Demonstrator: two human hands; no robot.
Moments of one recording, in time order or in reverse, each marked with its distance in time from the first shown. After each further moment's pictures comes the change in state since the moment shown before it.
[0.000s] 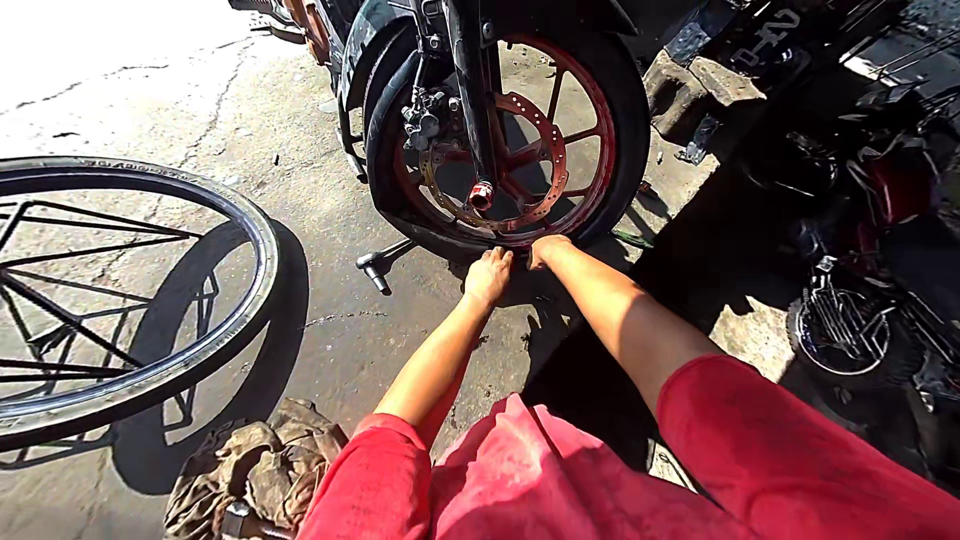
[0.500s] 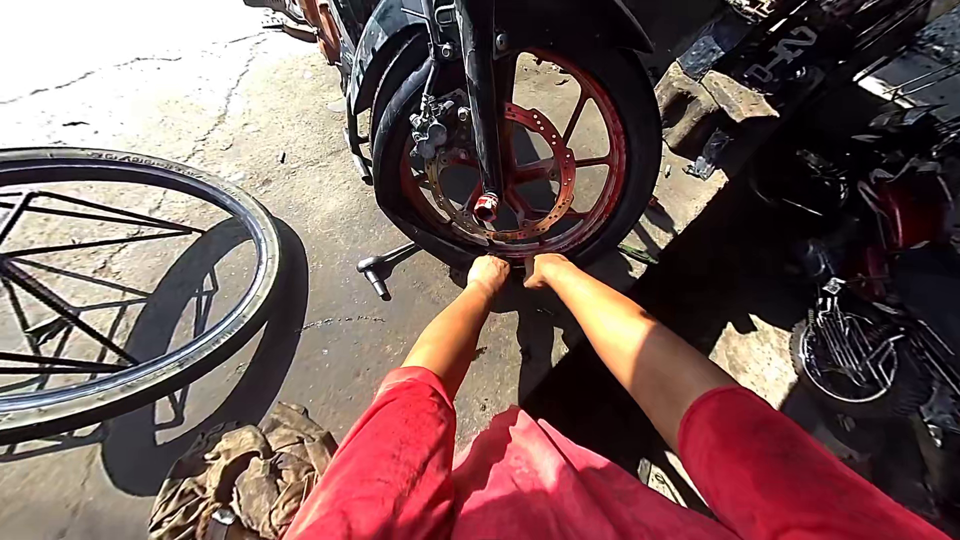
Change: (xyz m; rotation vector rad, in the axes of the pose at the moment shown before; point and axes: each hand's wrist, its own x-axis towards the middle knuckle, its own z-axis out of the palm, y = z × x) left_hand 0.044 -0.012 -0.001 0.123 -0.221 -0.011; right_hand -0.013 0.003 0.003 0.104 0.044 -0.121
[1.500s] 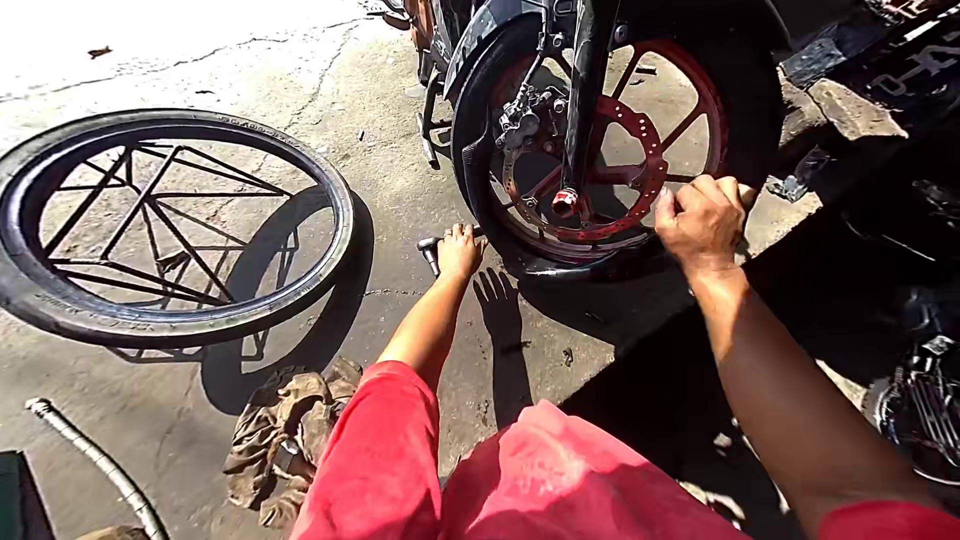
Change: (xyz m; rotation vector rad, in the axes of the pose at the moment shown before) left_hand -0.055 -0.165 0.022 -0.258 0.482 -0.478; right_hand -0.069 0.056 -0.045 0.047 1.465 -0.242
